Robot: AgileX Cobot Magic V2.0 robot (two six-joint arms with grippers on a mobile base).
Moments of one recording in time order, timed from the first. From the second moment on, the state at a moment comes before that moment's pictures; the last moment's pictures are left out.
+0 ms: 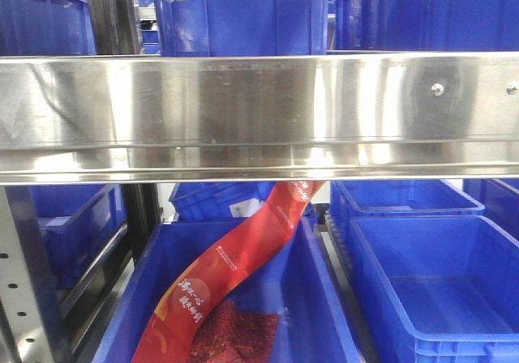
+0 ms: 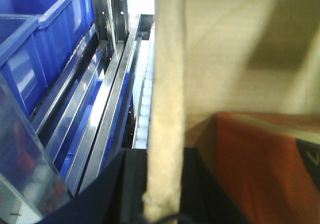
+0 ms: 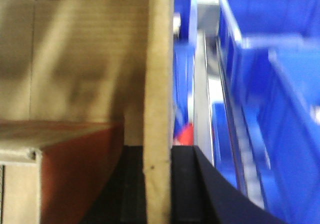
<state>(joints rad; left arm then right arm) -0.48 1.54 -1.96 0.62 1.10 -0.63 0.40 1.53 -1.87 -0.35 0.91 0.49</state>
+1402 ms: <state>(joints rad) -0.48 1.57 -1.96 0.53 1.21 -0.57 0.39 1.55 -1.88 -0.28 1.12 0.49</state>
